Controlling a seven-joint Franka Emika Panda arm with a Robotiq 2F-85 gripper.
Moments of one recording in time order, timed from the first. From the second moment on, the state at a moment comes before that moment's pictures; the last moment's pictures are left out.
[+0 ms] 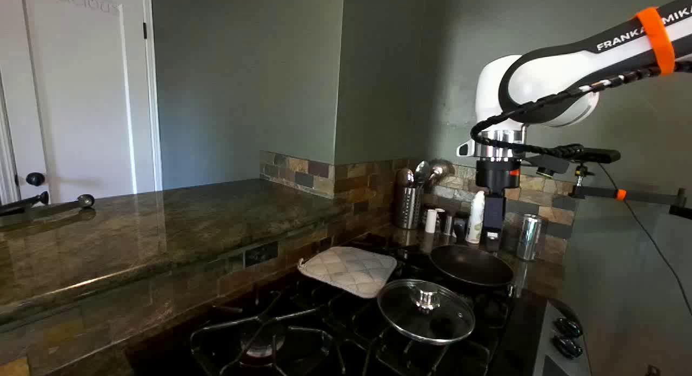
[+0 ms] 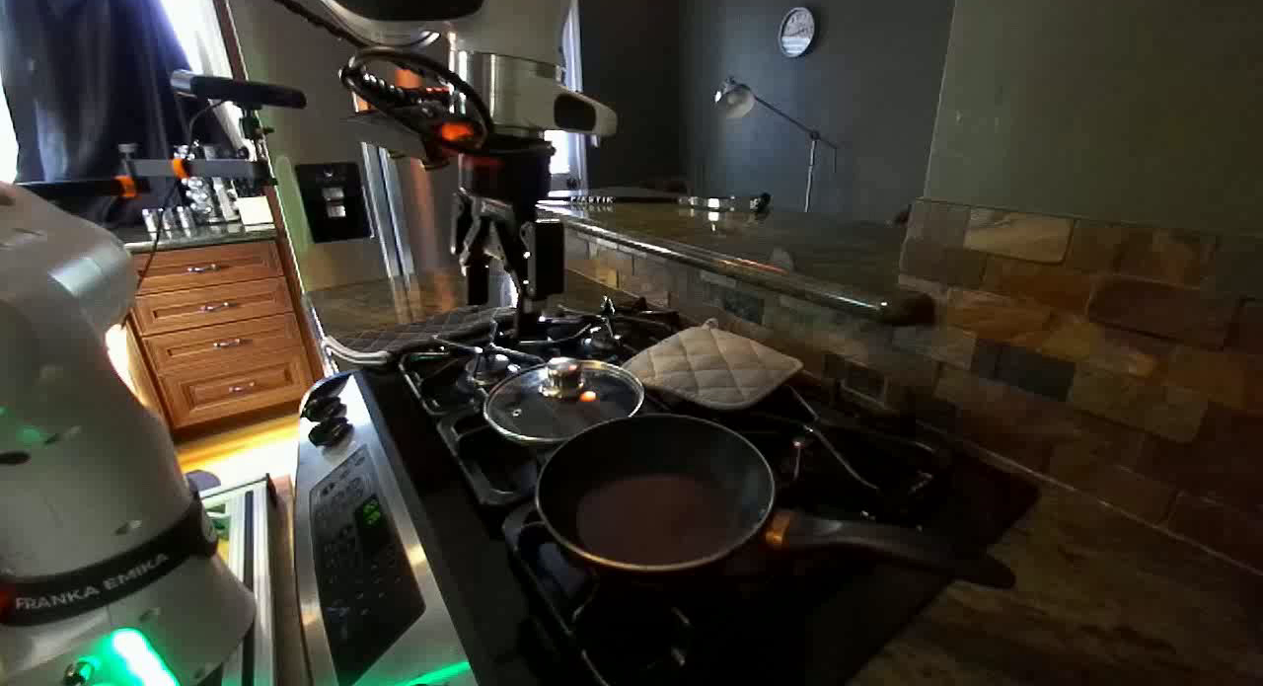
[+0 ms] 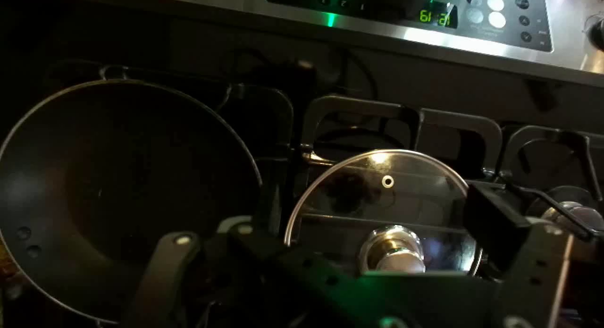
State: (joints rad) arm -0.06 -0.61 -0.21 -2.59 -0.11 1.87 -0.35
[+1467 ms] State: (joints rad) arm -0.31 -0.12 -0.31 -2.30 -0.11 2.21 0.13
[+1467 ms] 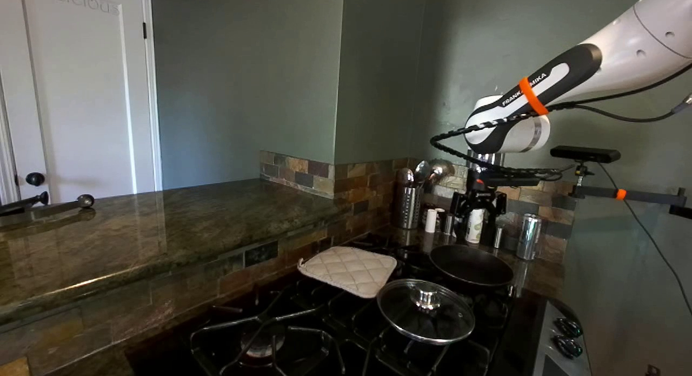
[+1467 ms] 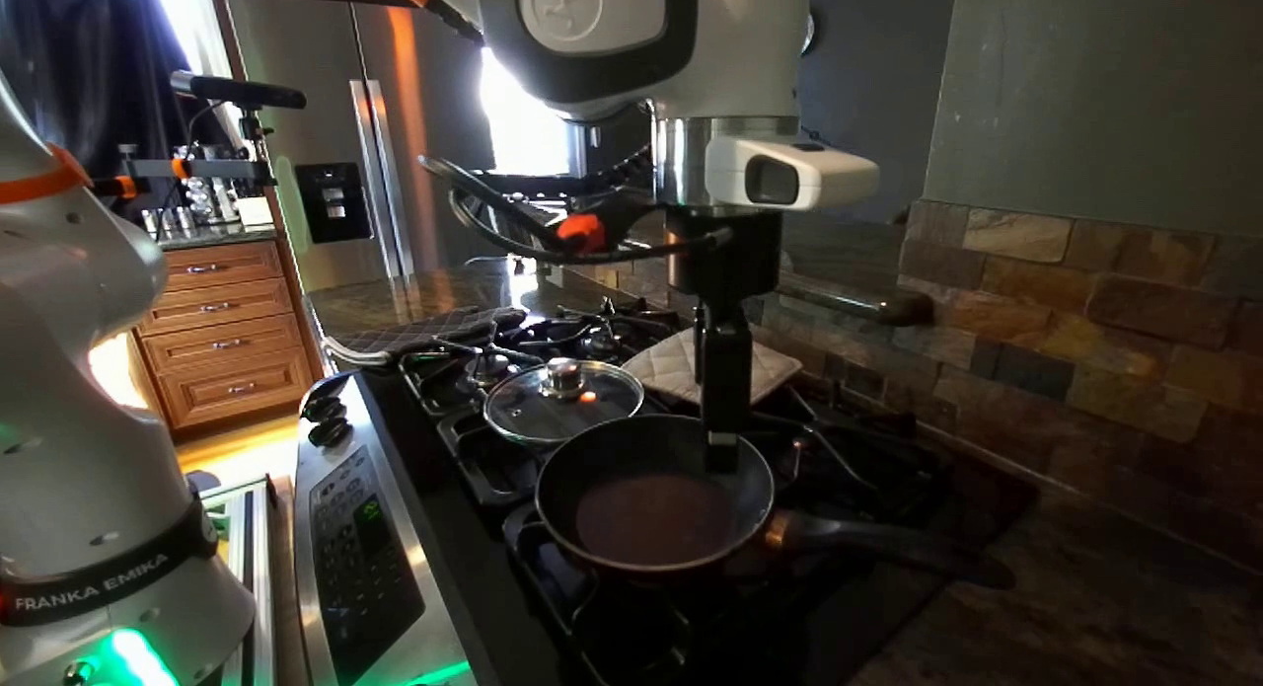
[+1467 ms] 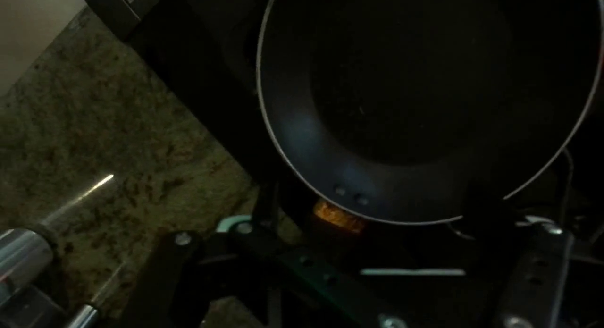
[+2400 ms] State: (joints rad) arm -0.33 0.09 -0.32 -2.17 -0.08 2.30 0.63
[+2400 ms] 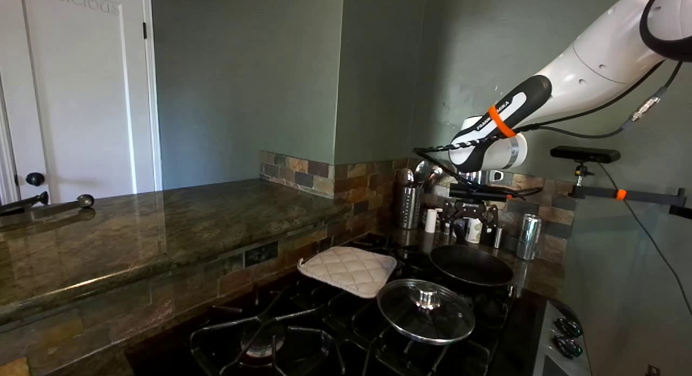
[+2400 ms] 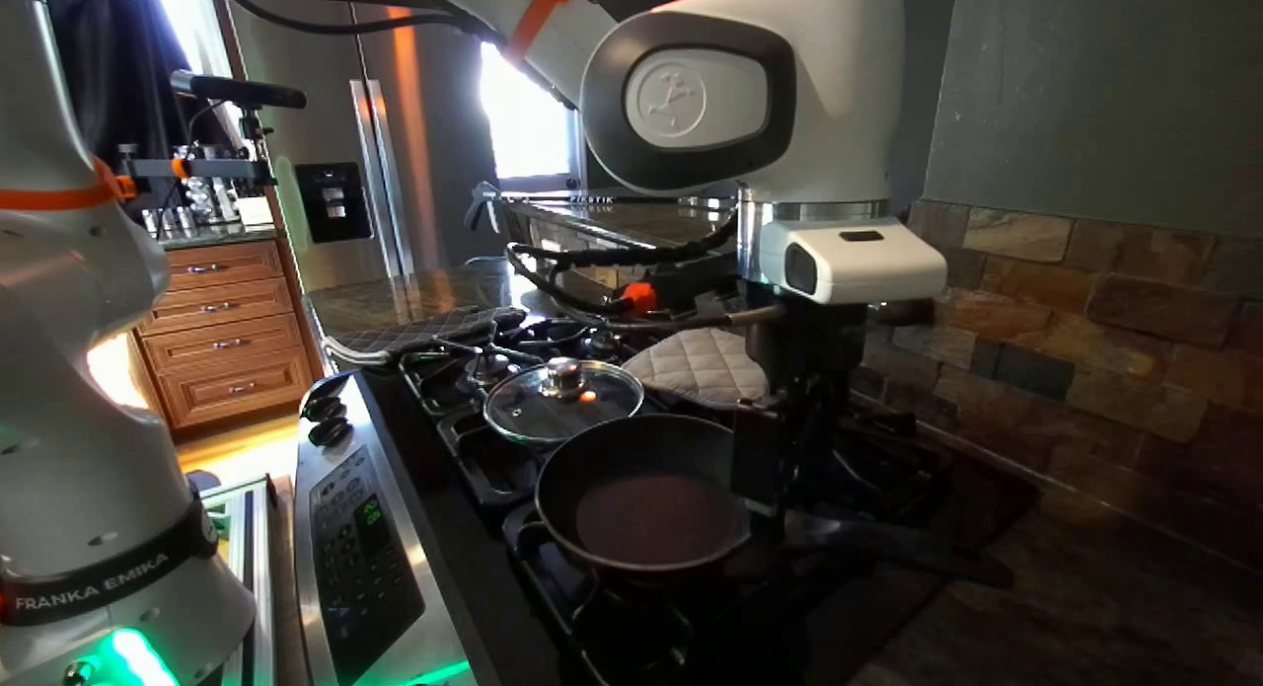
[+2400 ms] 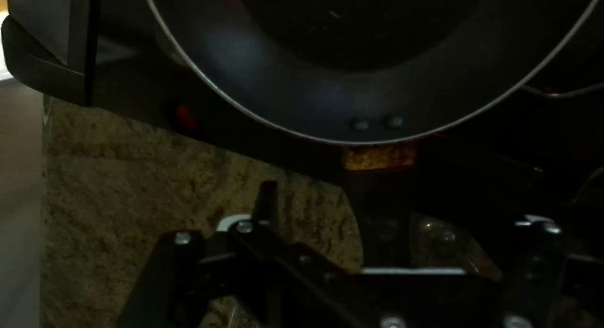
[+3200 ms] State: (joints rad) arm -0.30 0.16 -0.32 -2.14 -0.07 2.30 0.63
